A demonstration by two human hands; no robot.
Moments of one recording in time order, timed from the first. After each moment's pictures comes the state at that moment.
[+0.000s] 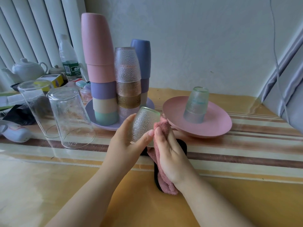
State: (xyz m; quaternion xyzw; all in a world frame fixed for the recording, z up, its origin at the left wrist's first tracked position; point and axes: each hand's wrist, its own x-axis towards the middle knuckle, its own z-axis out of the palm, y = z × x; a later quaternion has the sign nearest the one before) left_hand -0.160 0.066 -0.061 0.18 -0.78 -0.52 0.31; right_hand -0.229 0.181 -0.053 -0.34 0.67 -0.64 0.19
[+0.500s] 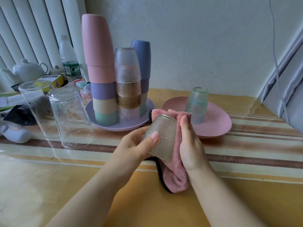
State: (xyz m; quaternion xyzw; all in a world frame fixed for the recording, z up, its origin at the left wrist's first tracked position) left_hand -0.159 0.079 -0.059 0.05 -0.65 -0.74 0.17; right_hand -0.256 0.191 -0.047 -0.26 0.67 -0.68 0.13
